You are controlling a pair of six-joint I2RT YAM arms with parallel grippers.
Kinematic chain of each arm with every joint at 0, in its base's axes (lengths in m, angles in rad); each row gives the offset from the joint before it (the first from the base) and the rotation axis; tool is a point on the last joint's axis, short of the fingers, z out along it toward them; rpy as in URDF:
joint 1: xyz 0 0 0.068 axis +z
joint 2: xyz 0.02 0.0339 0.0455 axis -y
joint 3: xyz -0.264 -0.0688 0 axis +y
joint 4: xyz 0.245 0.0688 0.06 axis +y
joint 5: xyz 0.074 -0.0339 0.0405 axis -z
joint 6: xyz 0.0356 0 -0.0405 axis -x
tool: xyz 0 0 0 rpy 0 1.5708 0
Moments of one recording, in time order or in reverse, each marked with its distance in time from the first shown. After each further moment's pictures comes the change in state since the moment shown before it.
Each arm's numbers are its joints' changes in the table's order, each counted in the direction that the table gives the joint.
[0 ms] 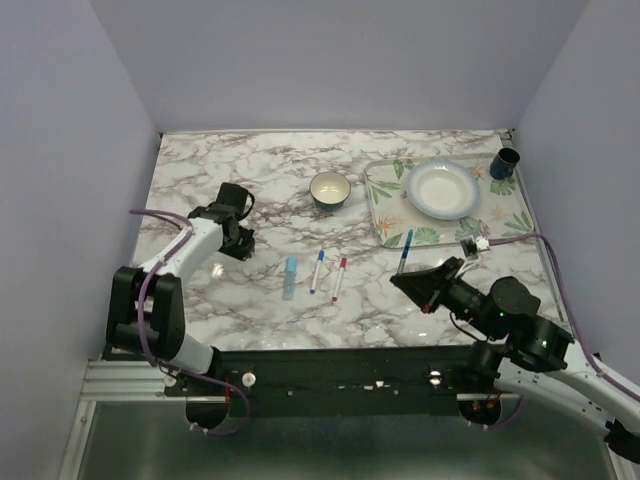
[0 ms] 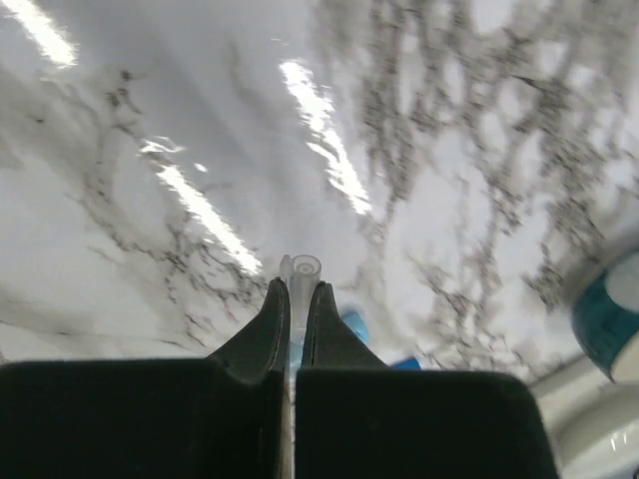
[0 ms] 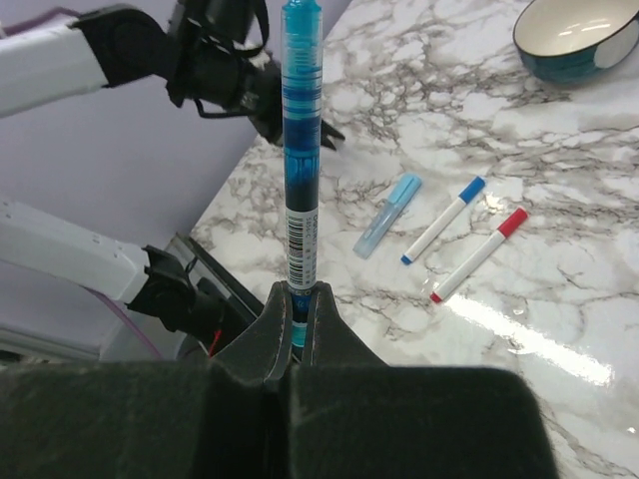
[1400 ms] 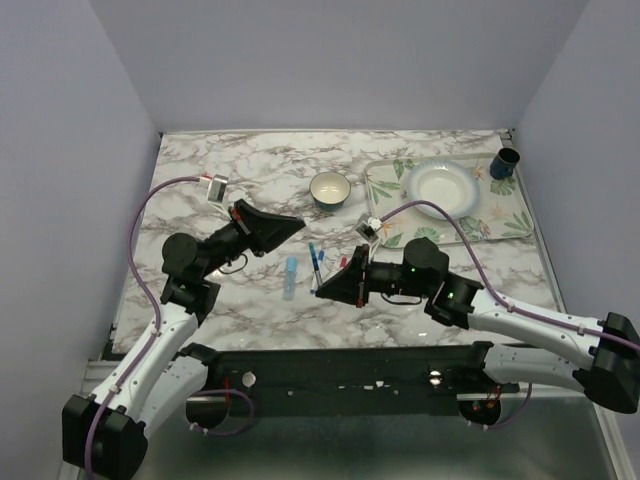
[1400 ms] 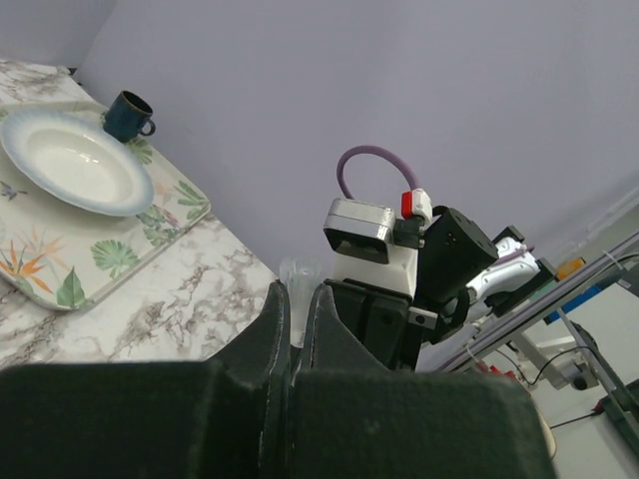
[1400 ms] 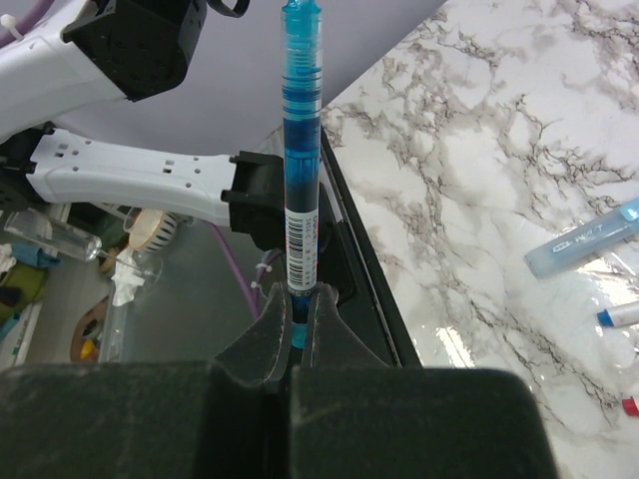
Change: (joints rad) left arm -0.130 0.704 0.419 -1.372 0.835 -0.371; right arm 0.000 -0.716 -0.105 -0.566 -0.592 0.036
